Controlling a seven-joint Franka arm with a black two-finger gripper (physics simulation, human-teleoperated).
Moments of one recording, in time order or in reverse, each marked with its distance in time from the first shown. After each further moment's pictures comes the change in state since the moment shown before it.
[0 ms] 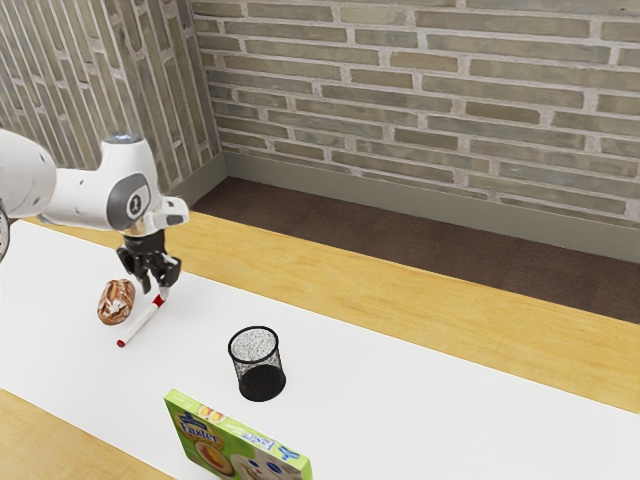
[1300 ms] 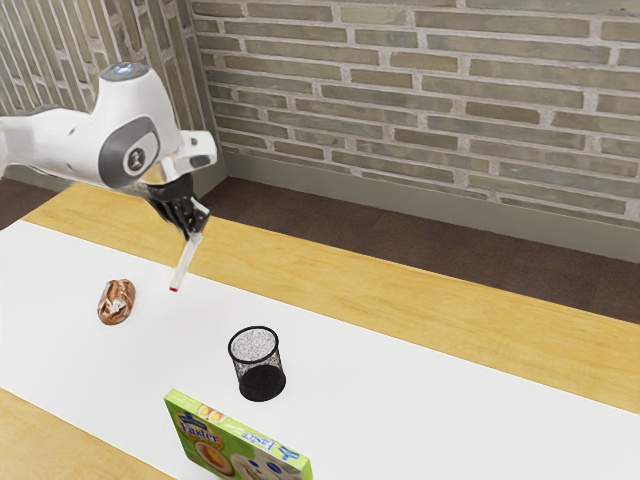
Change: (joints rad) arm -0.199 -0.392 -0.008 -0.178 0.023 0.026 -0.124
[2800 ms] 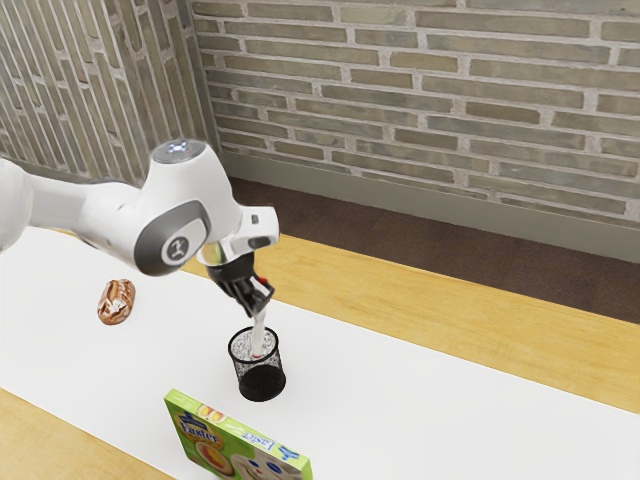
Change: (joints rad) arm -0.225 -0.107 -0.054 -0.306 -0.061 0.204 -0.080
